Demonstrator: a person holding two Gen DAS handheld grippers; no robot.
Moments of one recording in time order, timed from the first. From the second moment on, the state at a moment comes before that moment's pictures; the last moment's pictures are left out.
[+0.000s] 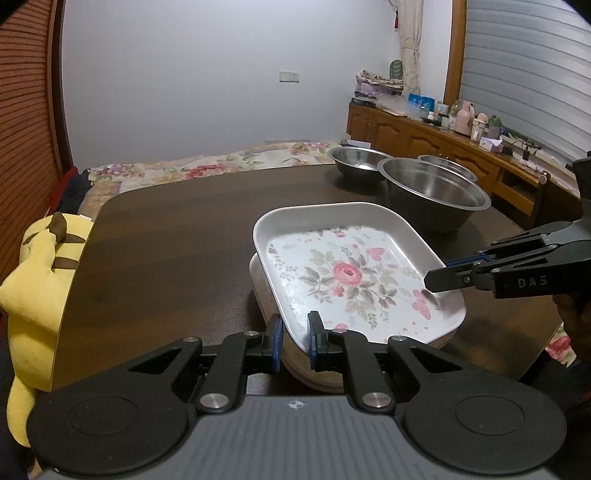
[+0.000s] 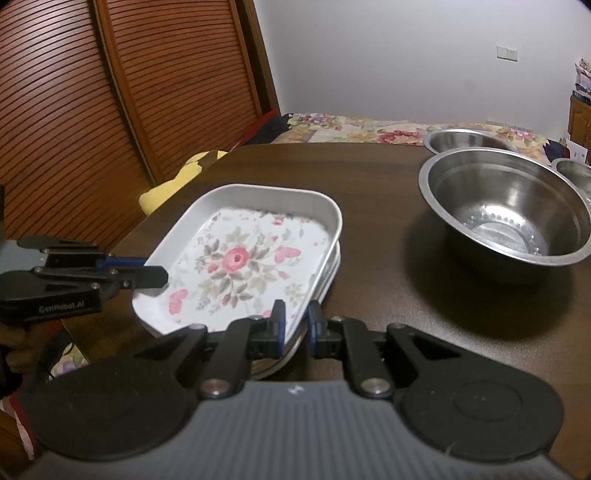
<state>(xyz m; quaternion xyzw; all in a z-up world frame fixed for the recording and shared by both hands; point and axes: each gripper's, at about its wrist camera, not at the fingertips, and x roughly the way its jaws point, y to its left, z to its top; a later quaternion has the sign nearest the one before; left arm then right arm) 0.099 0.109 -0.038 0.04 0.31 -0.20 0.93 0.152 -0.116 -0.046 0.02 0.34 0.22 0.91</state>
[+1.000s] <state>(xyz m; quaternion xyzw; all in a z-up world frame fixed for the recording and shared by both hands) 0.099 0.110 -0.045 0.04 0.31 -0.17 0.93 0.146 -0.120 -0.056 0.04 0.32 0.23 0.92</state>
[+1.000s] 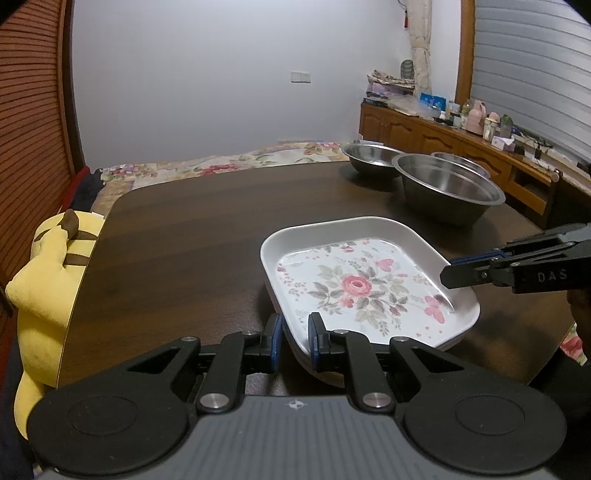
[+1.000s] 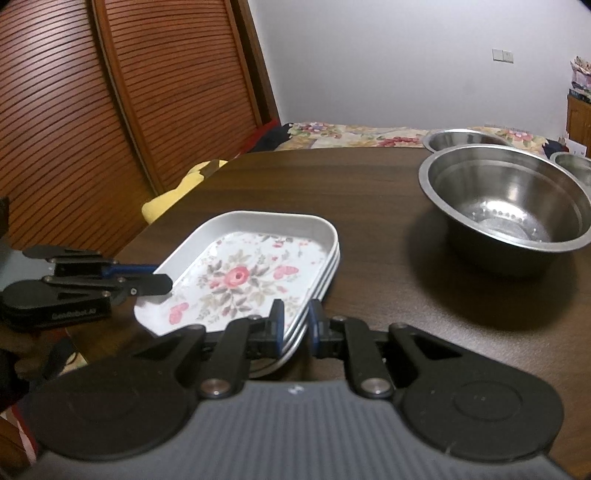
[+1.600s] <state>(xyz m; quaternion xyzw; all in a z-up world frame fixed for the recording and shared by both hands) 0.142 0.070 0.003 0.02 0.27 -0.15 0.95 0.148 -0.205 0.000 0.05 0.23 0.19 0.95</state>
